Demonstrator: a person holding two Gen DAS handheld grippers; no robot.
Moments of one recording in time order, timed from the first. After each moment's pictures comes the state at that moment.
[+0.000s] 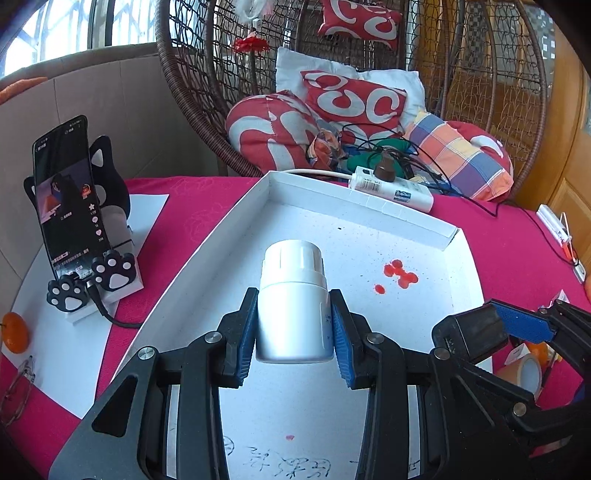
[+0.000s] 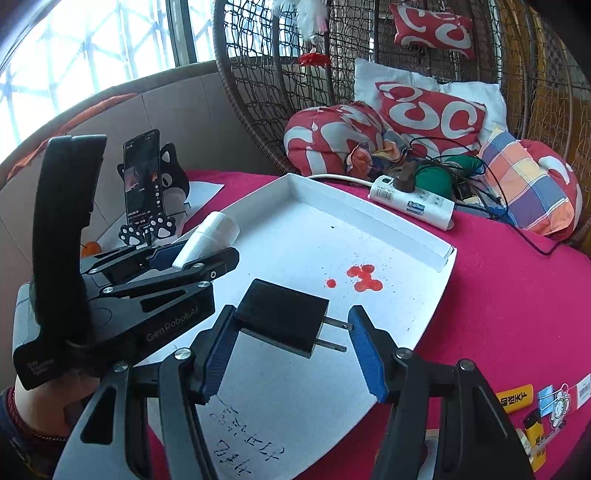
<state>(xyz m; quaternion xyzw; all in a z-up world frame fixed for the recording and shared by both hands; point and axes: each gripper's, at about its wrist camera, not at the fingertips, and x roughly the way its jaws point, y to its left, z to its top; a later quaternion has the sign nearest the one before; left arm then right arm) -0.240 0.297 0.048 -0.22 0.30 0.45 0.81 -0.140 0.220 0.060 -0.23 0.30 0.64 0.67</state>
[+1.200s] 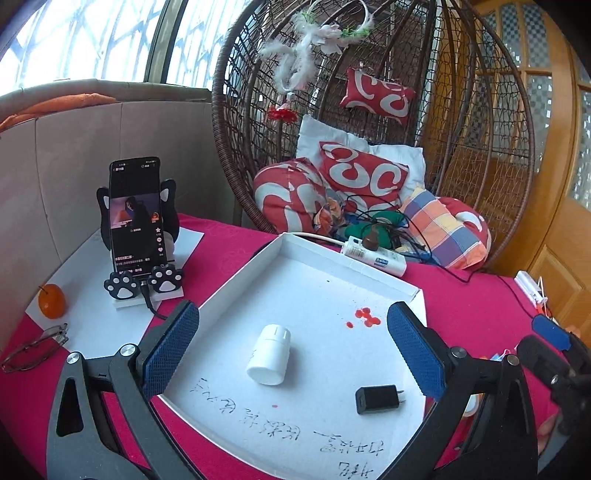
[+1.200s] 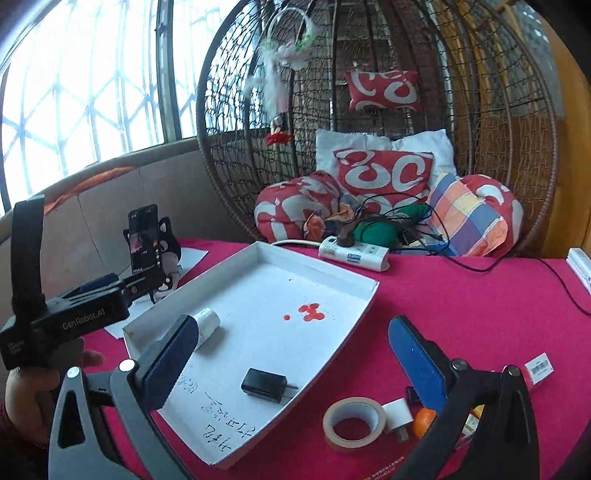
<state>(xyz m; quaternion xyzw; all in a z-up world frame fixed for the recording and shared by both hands) -0.289 0.225 0.109 -0.22 0.17 0.49 0.83 -0.111 0.122 0.117 -0.12 0.21 0.62 0.75</state>
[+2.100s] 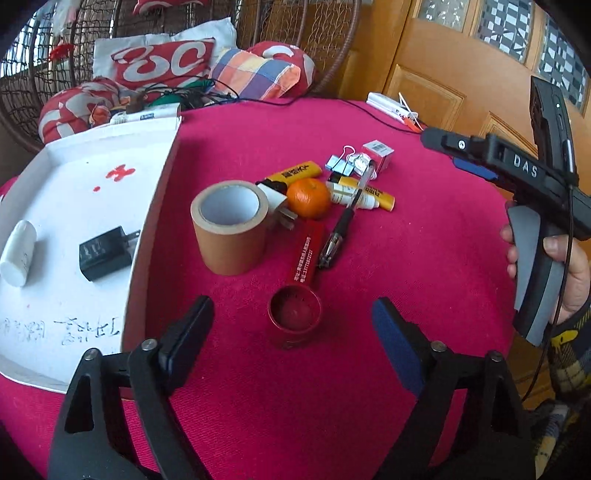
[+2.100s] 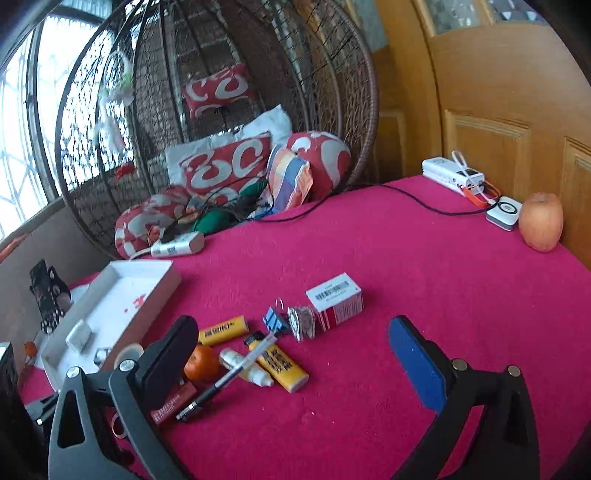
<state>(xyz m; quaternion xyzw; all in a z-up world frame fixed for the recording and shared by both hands) -0.142 0.092 0.019 -0.18 0.38 0.18 0.89 0.034 -0.006 0.066 -0.06 0.29 0.46 0.84</state>
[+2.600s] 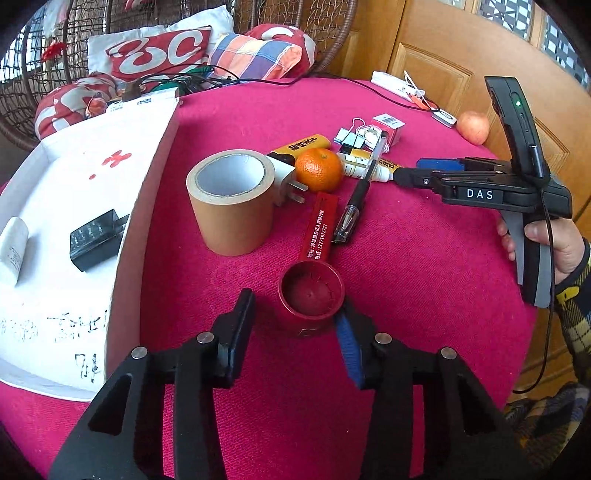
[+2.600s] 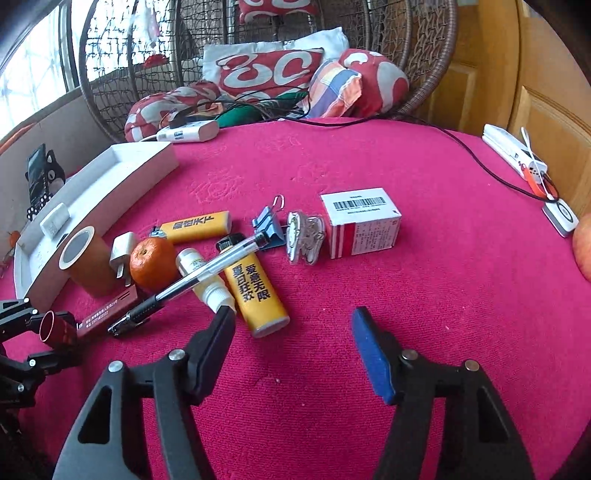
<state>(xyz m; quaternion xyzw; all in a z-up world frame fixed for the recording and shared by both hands) -0.141 0.093 0.002 -0.16 0.41 0.19 0.88 0.046 0.028 0.012 -0.22 0.34 0.50 0.77</state>
